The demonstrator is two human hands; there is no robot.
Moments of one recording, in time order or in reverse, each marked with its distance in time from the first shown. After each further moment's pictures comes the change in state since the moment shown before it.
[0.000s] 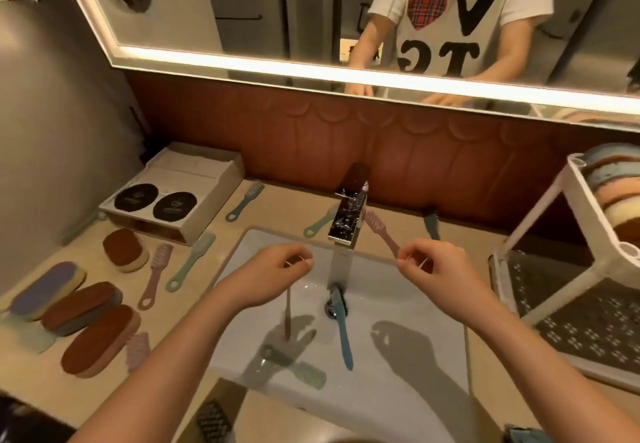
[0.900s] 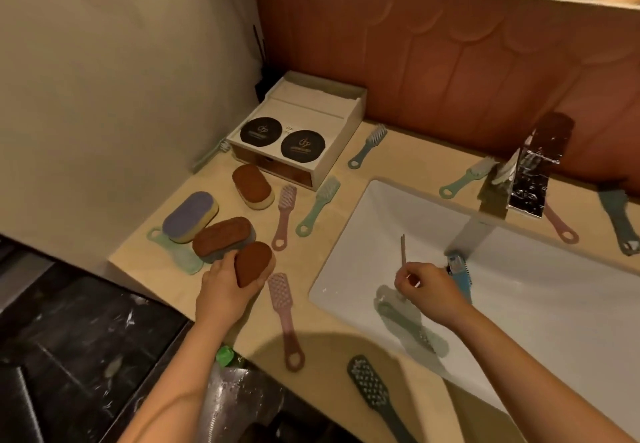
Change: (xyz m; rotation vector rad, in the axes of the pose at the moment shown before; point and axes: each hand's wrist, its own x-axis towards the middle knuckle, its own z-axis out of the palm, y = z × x) left_hand -0.126 -0.291 -0.059 0.117 0.457 -0.657; right_hand 0.033 -0.074 0.247 -0.005 -0.441 0.145
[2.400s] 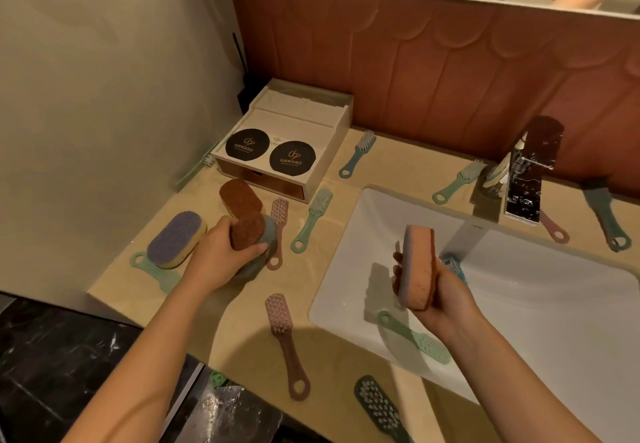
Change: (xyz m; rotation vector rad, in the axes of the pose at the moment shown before) left_hand 0.068 0.044 -0.046 -0.083 -0.042 0.197; right_hand -0.011 -0.054 -0.012 1.739 0.067 0.427
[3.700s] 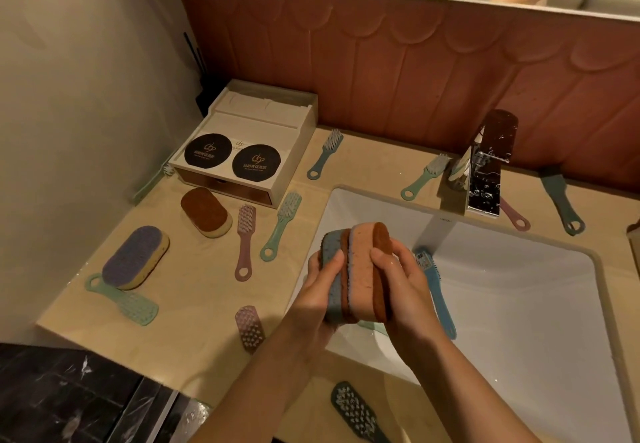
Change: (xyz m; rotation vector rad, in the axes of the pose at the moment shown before) left_hand -0.081 0.125 0.097 -1.321 -0.635 -0.210; right_hand -0.023 0.014 0.015 -0.477 0.049 -0.456
